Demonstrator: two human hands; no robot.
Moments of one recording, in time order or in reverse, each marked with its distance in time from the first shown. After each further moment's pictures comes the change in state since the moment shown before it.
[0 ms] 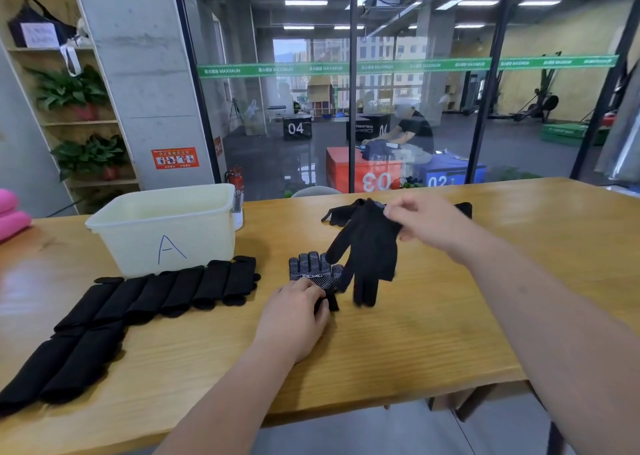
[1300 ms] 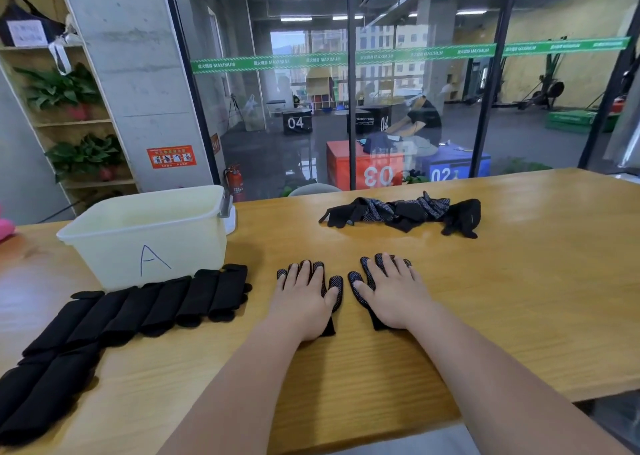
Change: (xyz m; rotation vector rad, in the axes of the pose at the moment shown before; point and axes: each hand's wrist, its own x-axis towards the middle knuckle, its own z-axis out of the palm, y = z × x) left_hand 0.077 -0.005 0.038 0.100 -0.469 -0.180; right_hand 0.021 0.108 0.118 -0.775 -0.278 0.182
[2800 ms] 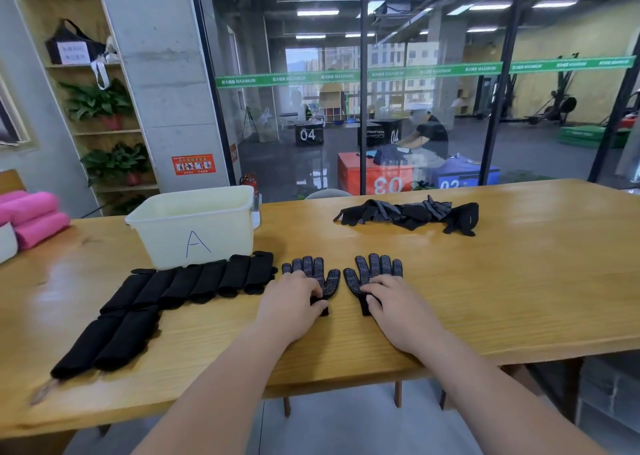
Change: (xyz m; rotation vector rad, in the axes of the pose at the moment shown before) left_hand -0.107 -0.032 -0.026 0.007 0.318 0.100; right_hand -0.100 -0.020 0.017 0.203 0.325 -0.260
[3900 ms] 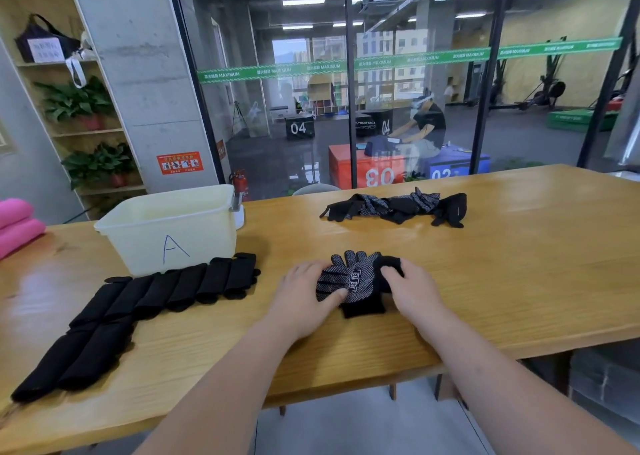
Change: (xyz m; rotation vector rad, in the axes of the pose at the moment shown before) left_hand 0.030 0.030 0.028 -0.311 0.054 0.065; right_hand 0.010 0.023 -0.031 0.651 0.159 0.403
